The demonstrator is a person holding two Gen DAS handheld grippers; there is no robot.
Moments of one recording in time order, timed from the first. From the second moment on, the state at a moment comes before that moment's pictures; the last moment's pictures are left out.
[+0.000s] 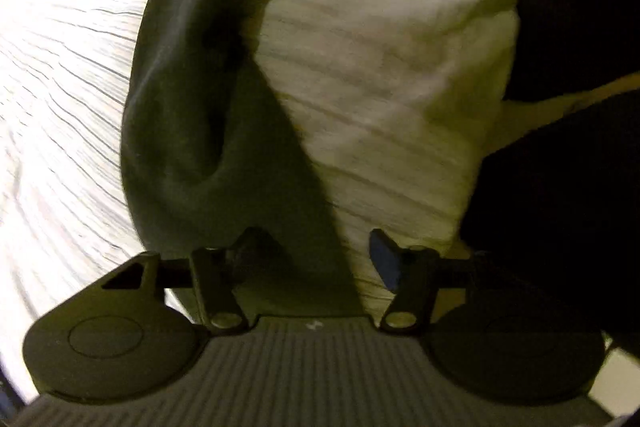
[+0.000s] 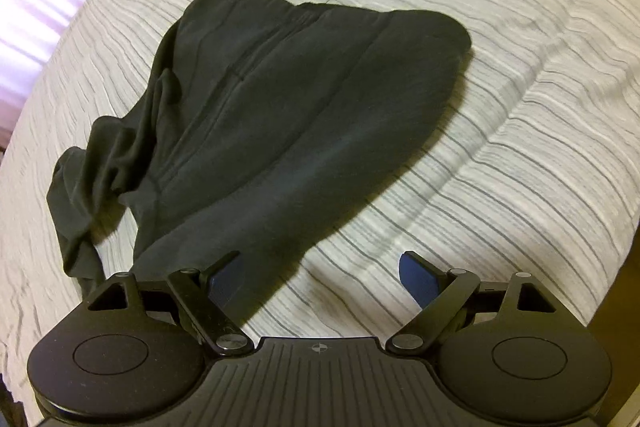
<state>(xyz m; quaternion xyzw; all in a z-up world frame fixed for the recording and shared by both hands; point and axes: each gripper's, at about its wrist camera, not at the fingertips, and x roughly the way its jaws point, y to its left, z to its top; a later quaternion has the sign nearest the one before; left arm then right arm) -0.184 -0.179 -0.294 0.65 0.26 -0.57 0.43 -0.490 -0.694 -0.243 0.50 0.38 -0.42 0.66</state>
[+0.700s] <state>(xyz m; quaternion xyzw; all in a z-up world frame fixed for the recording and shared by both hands) -0.082 -0.168 -0.217 0.66 0.27 -0.54 0.45 -0.553 -0.745 -0.281 0.54 0.22 -0.47 0.66</state>
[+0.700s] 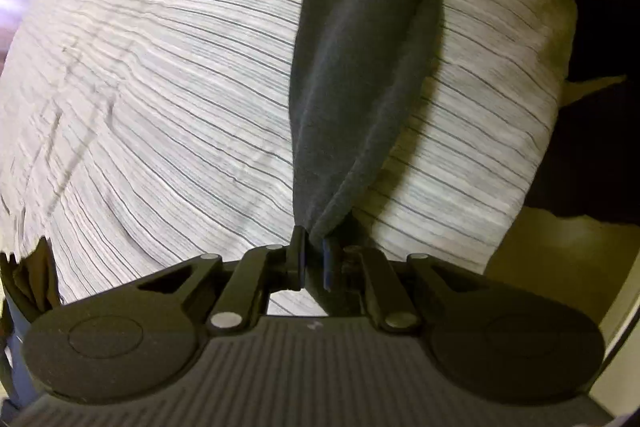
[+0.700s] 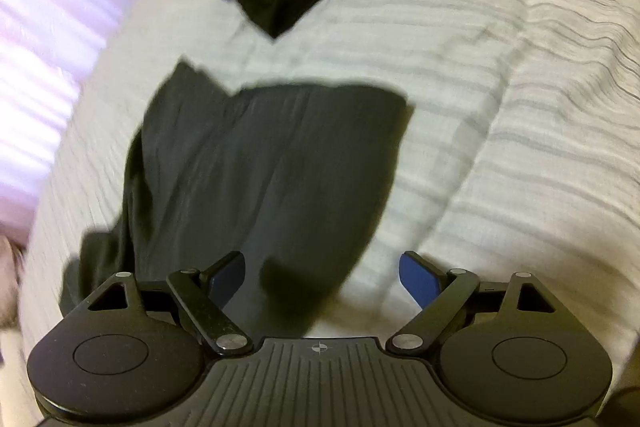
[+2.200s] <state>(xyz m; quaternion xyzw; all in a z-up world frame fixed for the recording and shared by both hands) -0.178 -0.501 -0.298 0.51 0.26 -0.66 0.49 -0.429 -0.679 -0.220 0.42 0.37 -0.38 0.74</state>
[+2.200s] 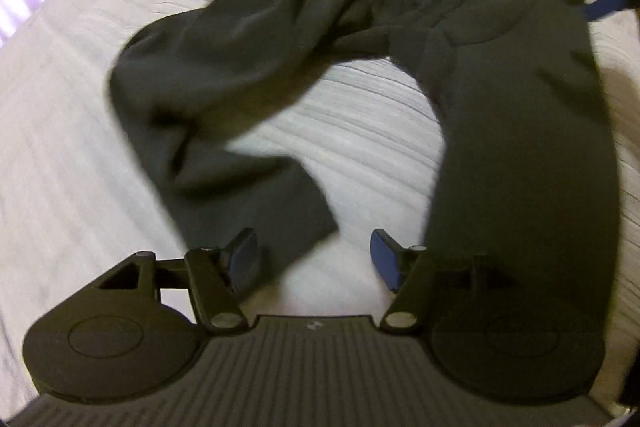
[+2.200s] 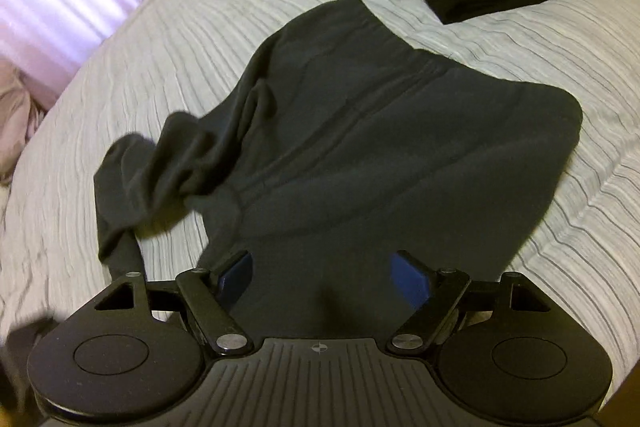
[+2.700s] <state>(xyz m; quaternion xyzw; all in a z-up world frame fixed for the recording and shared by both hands) 0.051 -0.413 -0.089 0.46 0.25 -0.53 0.67 -0.430 -0.682 -0.209 0.42 0.35 -0.38 0.74</state>
